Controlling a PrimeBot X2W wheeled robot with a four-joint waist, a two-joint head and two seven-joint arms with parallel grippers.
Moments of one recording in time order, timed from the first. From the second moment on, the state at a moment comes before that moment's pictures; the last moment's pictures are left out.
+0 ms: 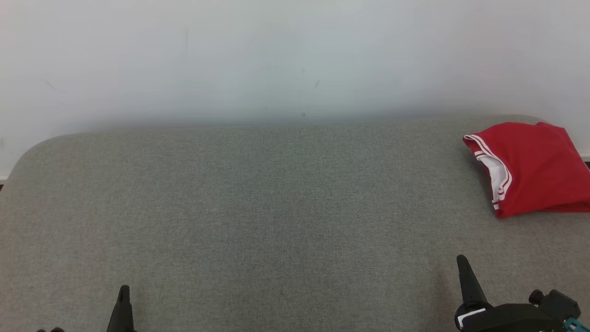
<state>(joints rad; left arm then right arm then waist) 0.00 0.09 0.08 0.24 -0.97 -0.10 -0.04 -0.02 -0.09 -0.04 0.25 1.02 0.13 -0.04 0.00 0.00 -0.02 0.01</state>
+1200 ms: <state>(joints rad) -0.06 0.07 0.10 0.24 -1.33 -0.11 0.05 -0.07 -0.07 -0.08 0.25 1.35 0.13 0.05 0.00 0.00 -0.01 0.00</state>
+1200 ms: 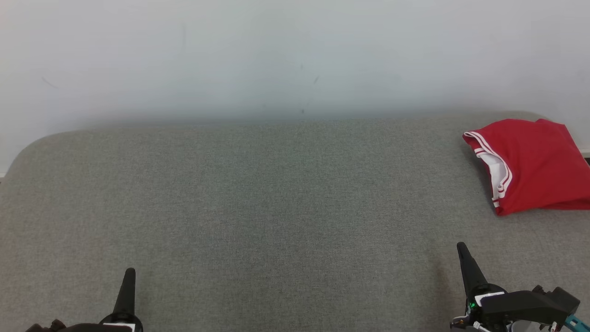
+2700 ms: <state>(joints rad) -0.10 0.05 0.11 0.25 -1.61 -0.13 0.11 -0.11 -0.05 -0.12 0.25 1.61 0.13 0.12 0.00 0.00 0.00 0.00</state>
